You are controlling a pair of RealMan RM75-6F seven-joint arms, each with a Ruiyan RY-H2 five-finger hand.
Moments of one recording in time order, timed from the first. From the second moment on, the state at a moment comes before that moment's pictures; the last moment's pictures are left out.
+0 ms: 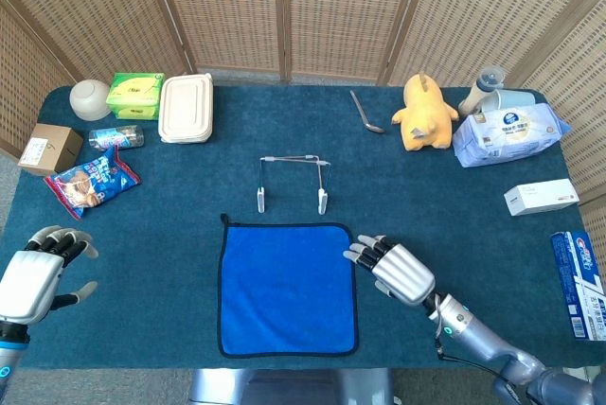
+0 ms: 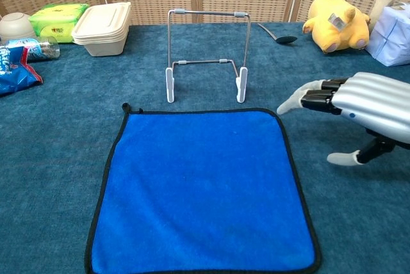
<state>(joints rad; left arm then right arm) -0.13 -1.06 0.00 -1.75 1.61 1.46 0.14 0.51 -1.58 -0.03 -1.11 -1.93 1.30 0.06</state>
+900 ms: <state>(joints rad) -0.13 -1.05 -0.01 -1.76 1.60 1.47 0.11 0.60 -1.73 -0.08 -0.90 -1.91 1.33 0.15</state>
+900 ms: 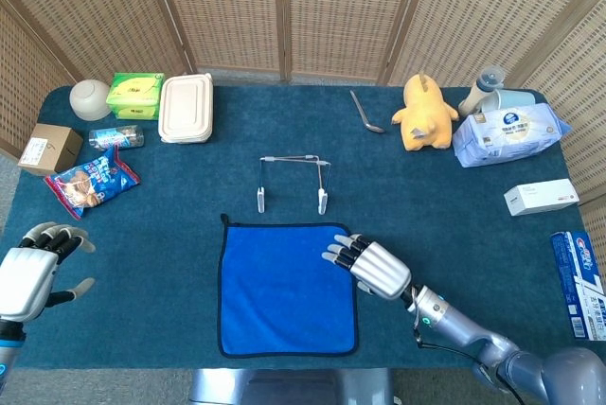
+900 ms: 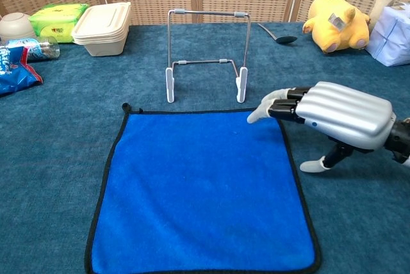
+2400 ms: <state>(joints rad) -0.12 -1.06 0.00 -1.69 1.57 1.47 0.04 0.71 -1.79 -0.10 -0.92 -1.87 1.26 0.09</state>
